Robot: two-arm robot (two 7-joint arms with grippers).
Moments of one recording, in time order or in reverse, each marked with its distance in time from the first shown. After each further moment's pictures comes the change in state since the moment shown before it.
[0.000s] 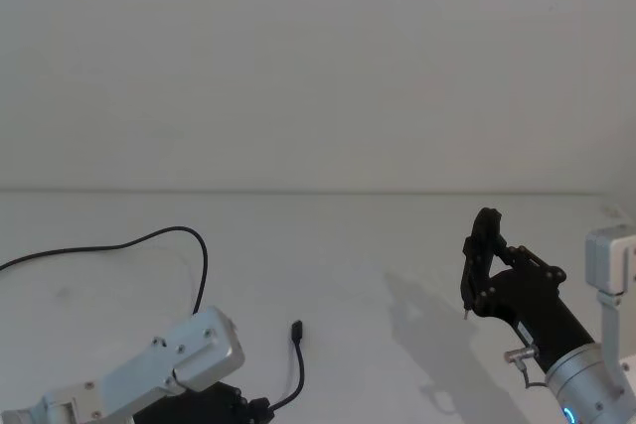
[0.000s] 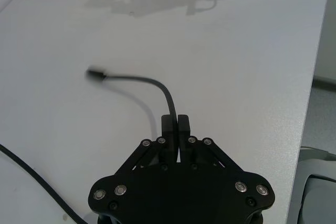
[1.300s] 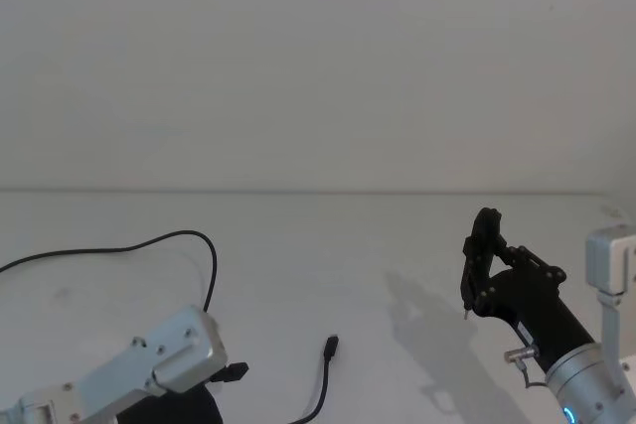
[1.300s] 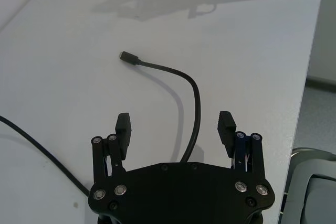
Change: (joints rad) left arm 0.036 0.041 -0.036 -0.037 -0.023 -0.026 0.007; right arm 0.000 0.000 0.000 0.000 0.000 0.000 0.000
